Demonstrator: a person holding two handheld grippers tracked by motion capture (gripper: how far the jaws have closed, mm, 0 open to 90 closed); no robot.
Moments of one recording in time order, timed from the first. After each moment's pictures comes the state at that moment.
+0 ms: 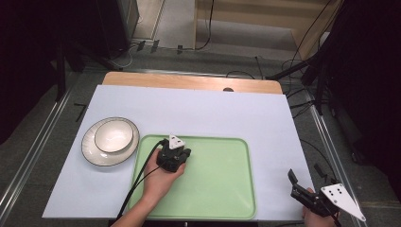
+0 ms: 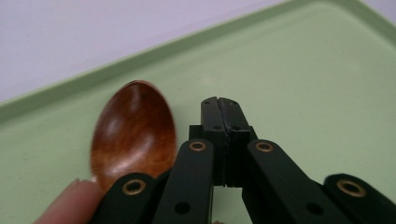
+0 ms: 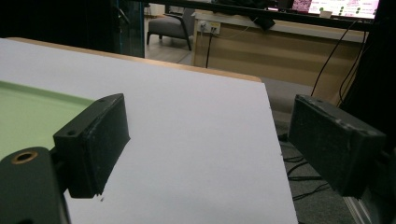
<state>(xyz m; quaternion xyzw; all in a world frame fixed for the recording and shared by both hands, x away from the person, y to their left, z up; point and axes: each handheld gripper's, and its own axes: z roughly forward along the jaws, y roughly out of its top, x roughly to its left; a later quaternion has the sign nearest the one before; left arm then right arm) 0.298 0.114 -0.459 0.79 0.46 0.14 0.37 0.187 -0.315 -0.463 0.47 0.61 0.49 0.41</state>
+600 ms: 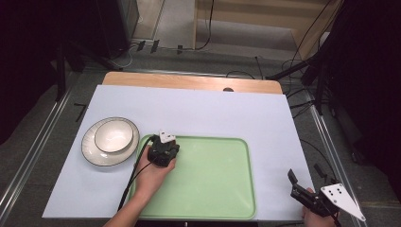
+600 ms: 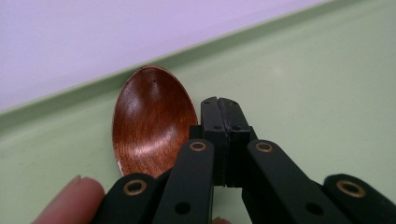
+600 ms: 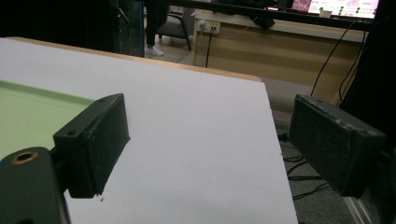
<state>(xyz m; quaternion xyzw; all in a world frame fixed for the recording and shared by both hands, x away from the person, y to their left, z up) 0.311 0.140 -0.460 0.79 0.50 0.17 0.32 0.187 -0.315 -0.463 0.47 0.61 0.49 0.41</state>
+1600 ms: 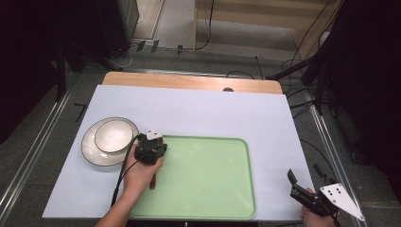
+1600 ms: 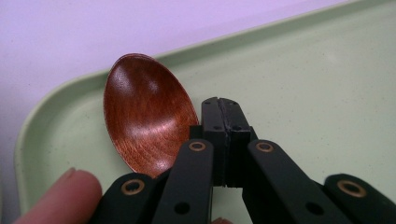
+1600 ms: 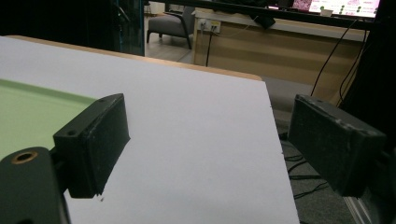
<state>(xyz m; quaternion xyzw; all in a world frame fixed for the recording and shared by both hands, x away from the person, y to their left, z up) 0.312 0.176 -0.458 0.77 0.53 0.16 0.31 0.187 -0.314 -0.464 0.47 0.61 0.48 0.41</state>
